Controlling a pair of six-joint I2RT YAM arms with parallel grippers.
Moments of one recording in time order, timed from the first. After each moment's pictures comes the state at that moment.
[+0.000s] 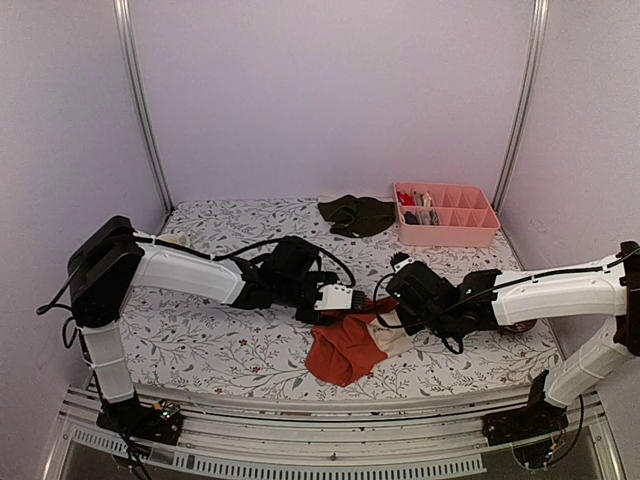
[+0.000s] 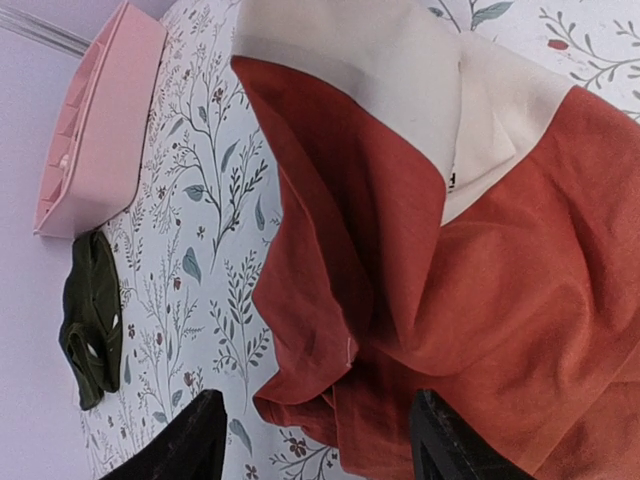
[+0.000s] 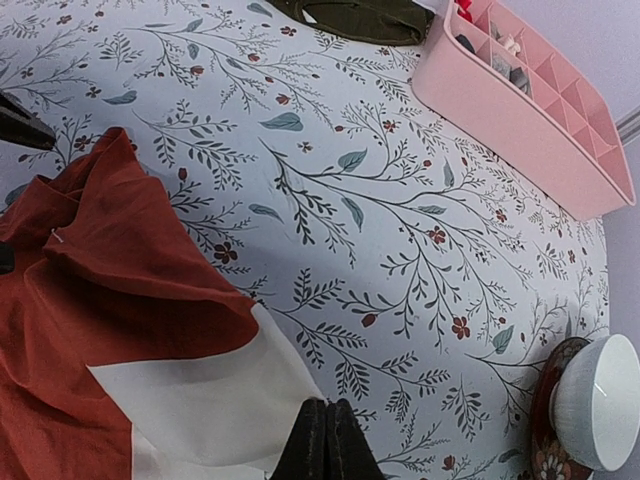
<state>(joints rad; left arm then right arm) -0.93 1.89 1.11 0.07 0.11 0.93 1.05 1.46 0.88 -0.42 0.70 0.37</state>
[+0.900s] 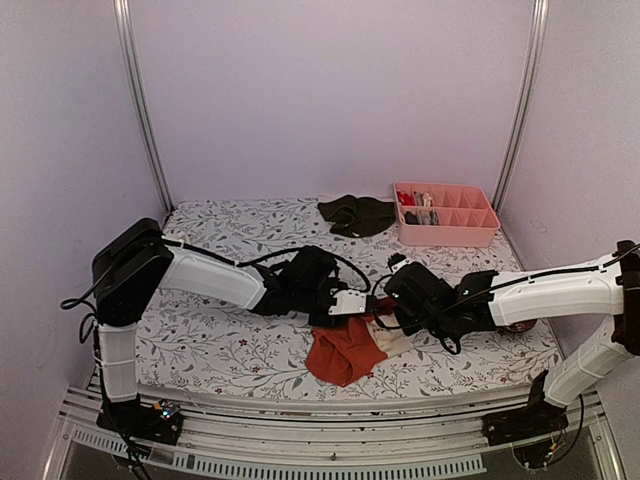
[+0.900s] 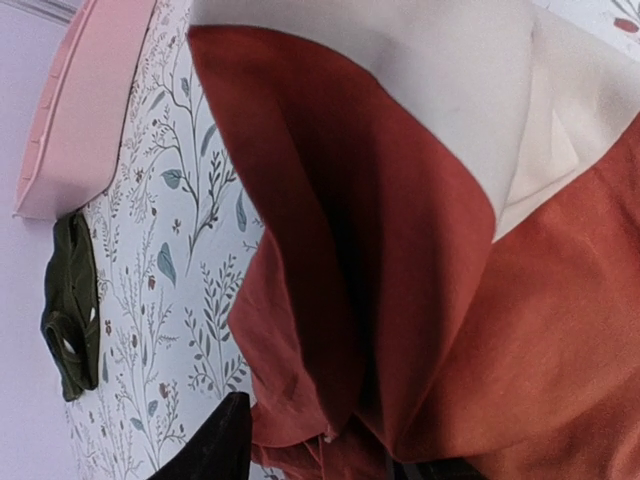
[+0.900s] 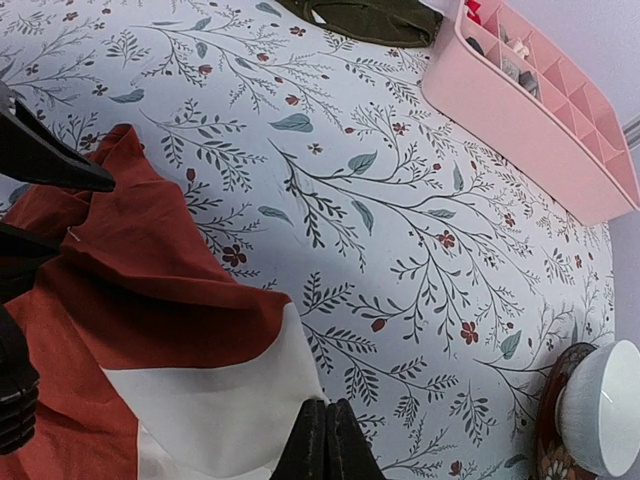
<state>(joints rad) -0.97 2.03 1.21 0.08 0.01 0.88 1.05 1.48 0.88 -0.40 0.69 0.36</state>
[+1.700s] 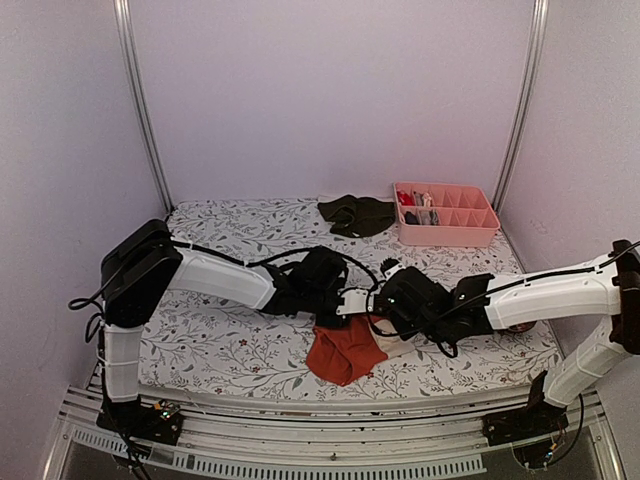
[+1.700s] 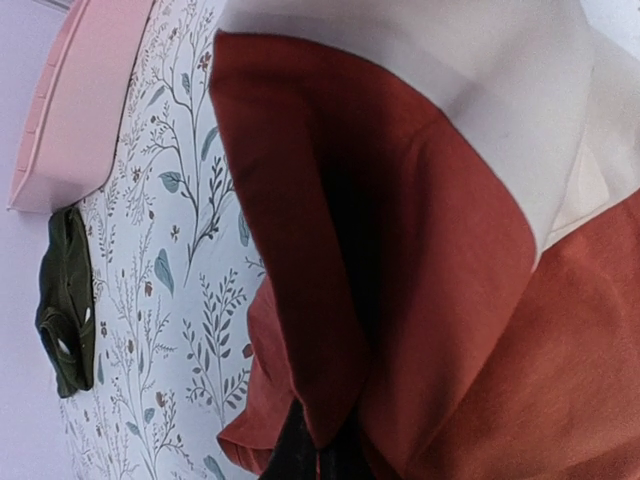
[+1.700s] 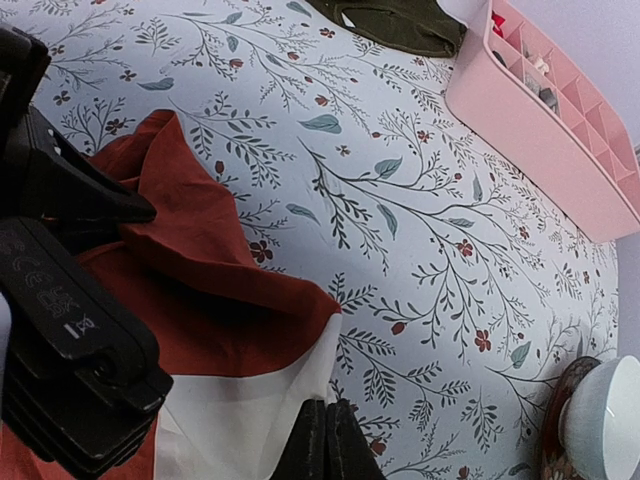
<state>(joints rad) -0.99 2.08 1.29 0.04 -0.03 0.84 1.07 1.50 0.88 -0.37 0.68 0.33</state>
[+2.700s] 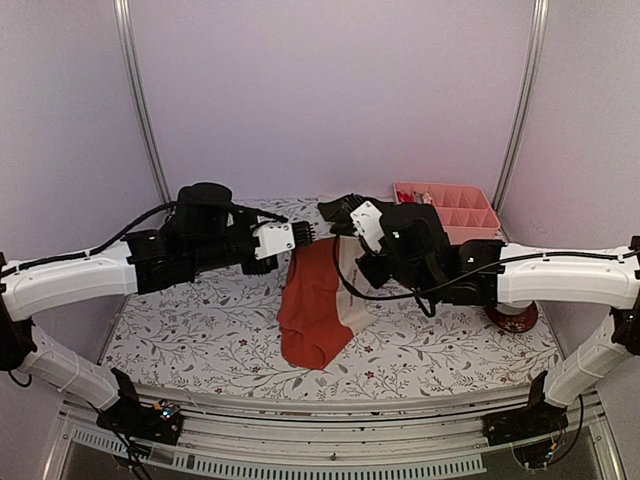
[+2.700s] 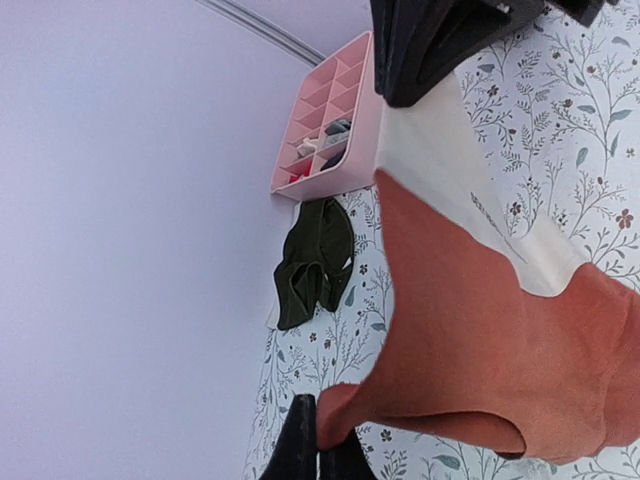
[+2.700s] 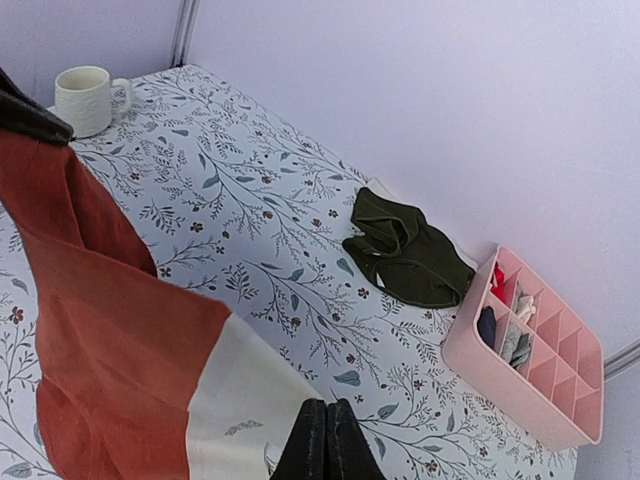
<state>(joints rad) -0.89 1.33 1.02 -0.05 -0.10 0.92 1.10 1.49 1.15 -0.12 0.62 -0.11</state>
